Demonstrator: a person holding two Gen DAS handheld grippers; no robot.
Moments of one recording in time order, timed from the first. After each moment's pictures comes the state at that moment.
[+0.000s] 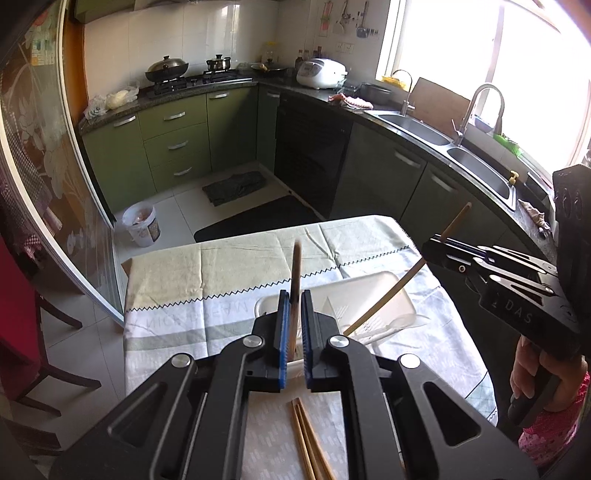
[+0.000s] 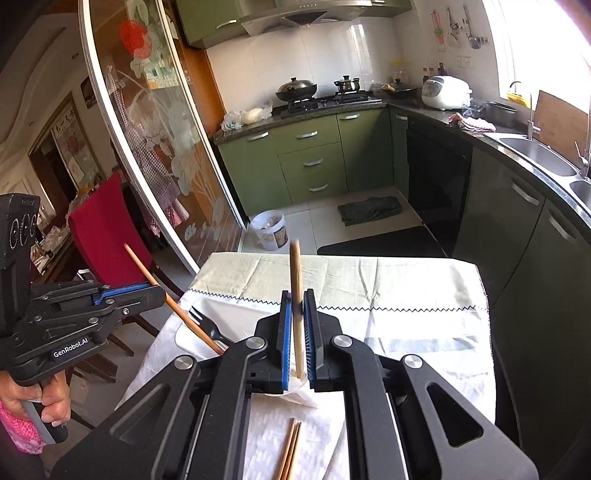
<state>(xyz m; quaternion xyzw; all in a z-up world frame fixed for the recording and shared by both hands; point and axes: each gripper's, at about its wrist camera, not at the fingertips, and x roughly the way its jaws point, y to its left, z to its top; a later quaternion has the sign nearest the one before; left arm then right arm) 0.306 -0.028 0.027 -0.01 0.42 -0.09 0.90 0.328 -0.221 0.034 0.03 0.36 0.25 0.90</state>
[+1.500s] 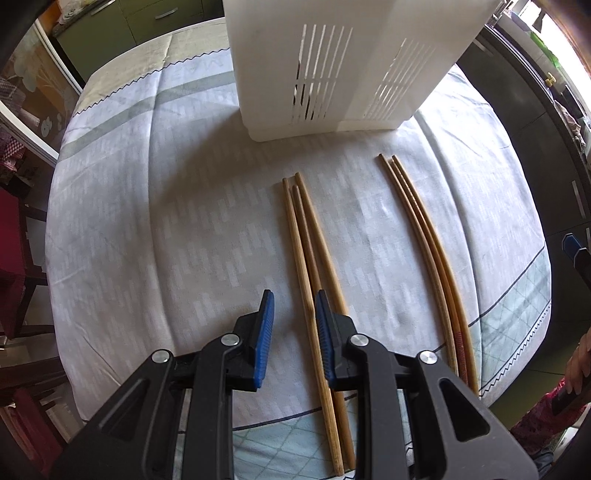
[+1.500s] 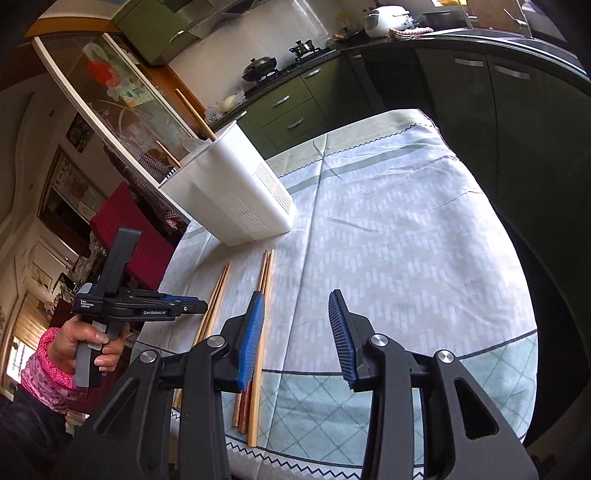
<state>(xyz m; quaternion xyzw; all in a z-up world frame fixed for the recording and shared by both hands) 0.243 -0.053 -0.164 0.01 0.64 -0.07 0.77 0.172 -0.361 -0.112 0.17 0.42 0.26 0.85</state>
